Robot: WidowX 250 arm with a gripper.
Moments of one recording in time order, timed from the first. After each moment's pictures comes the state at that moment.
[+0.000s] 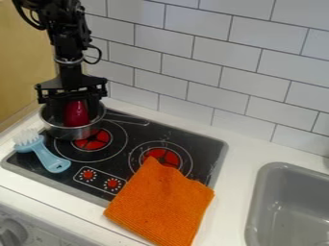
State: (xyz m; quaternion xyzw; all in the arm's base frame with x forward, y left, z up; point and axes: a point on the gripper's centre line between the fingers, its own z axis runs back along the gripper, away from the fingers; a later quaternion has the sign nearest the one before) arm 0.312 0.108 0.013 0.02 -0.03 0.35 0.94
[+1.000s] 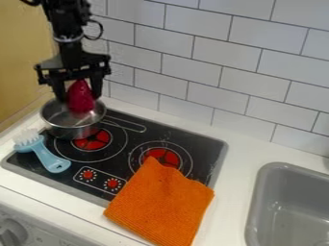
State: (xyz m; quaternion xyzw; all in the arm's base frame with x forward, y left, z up) arm 0.311 0.098 0.055 0.00 -0.09 0.34 0.94
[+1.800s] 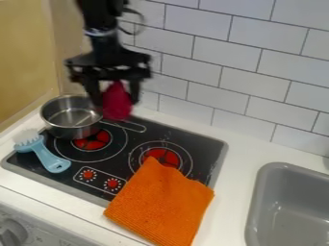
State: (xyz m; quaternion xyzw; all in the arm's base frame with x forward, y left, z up) arm 0.276 0.012 0.079 -0.02 -0.10 0.19 0.98
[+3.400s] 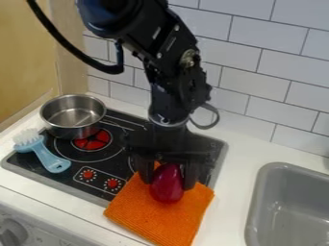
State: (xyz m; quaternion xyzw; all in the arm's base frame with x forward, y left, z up) arm 0.221 -0.062 0.030 0.01 -0.07 0.11 0.99
